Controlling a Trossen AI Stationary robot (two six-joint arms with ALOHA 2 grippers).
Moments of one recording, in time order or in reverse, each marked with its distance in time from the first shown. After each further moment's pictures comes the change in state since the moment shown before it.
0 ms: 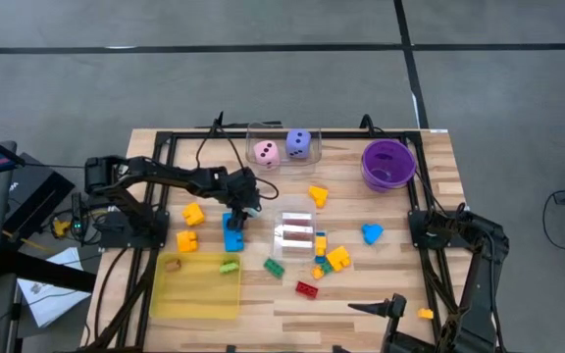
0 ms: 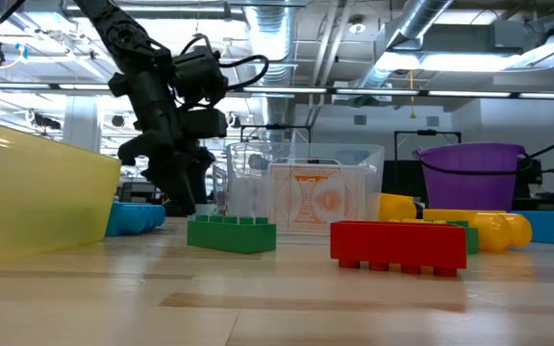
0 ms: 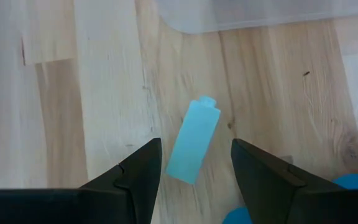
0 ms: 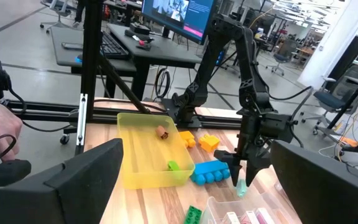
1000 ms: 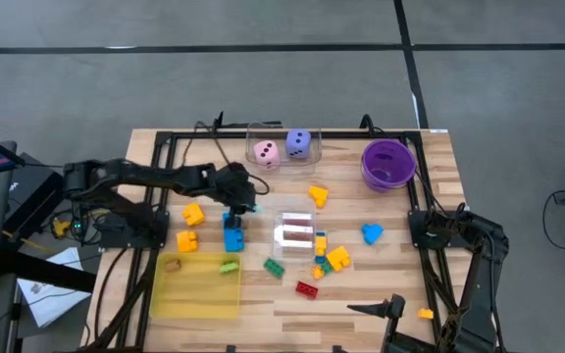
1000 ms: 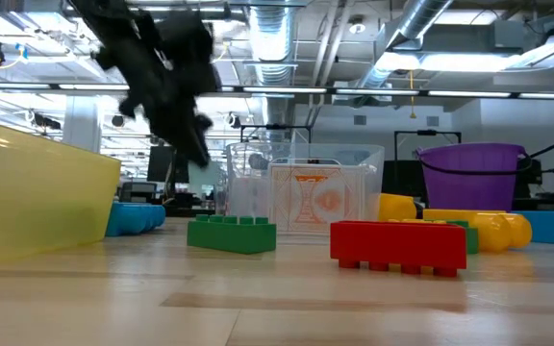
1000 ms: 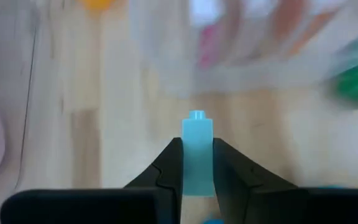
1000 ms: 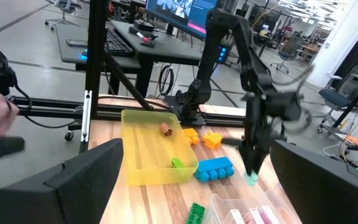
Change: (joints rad) left arm -0.029 -0.195 -0.009 -0.007 0.047 -0.078; right arm 0.000 0.000 0.000 0.000 -0.022 0.000
